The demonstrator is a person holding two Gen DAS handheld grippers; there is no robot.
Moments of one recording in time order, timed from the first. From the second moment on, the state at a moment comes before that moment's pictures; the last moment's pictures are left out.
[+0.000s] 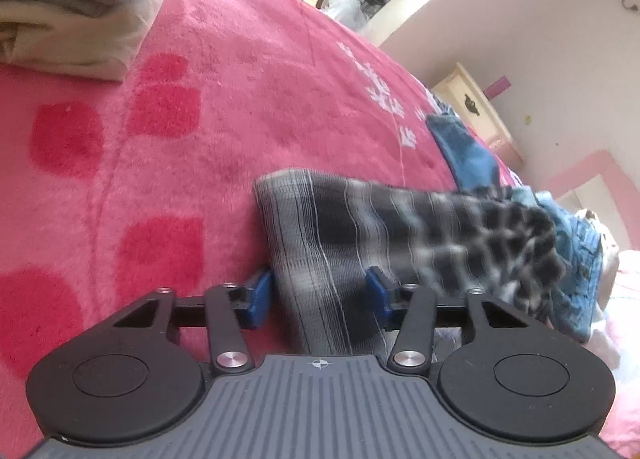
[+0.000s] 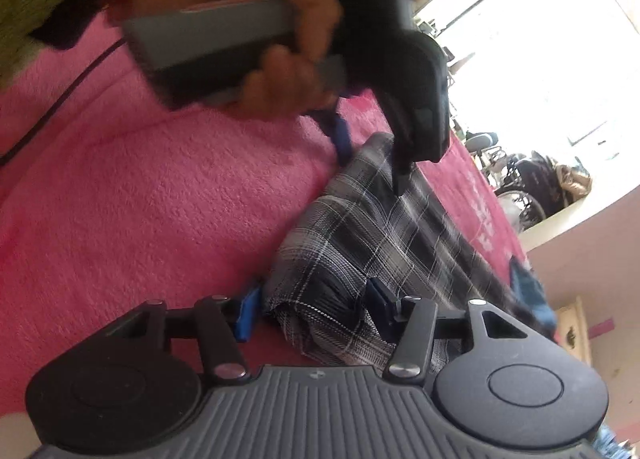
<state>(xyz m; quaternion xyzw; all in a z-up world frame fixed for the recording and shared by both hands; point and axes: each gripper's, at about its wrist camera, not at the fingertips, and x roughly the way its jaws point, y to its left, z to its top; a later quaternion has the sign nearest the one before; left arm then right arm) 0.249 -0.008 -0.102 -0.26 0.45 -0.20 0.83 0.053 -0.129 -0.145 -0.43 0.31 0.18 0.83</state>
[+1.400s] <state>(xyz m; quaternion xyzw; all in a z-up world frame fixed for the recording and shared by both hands) 0.144 0.213 -0.065 -0.19 0.46 -0.09 0.87 -0.033 0.037 -0.107 -0.28 0.35 0.39 0.81</state>
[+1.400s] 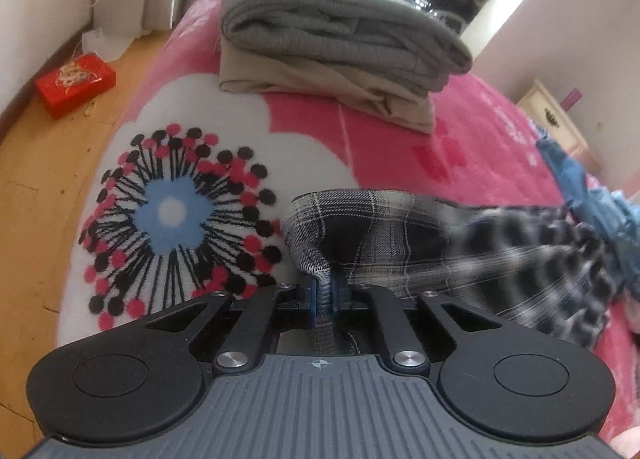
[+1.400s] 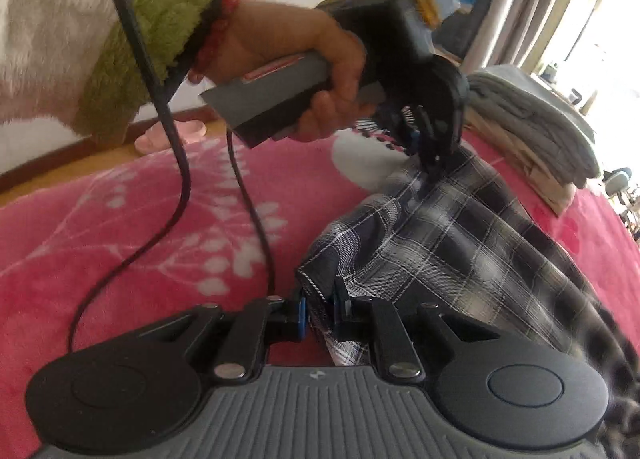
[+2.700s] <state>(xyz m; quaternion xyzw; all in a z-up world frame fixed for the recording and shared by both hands) -0.010 0.189 -0.086 -0.31 0.44 -0.11 0.84 0.227 0.121 -0.095 -0.14 0.47 0.41 0.77</state>
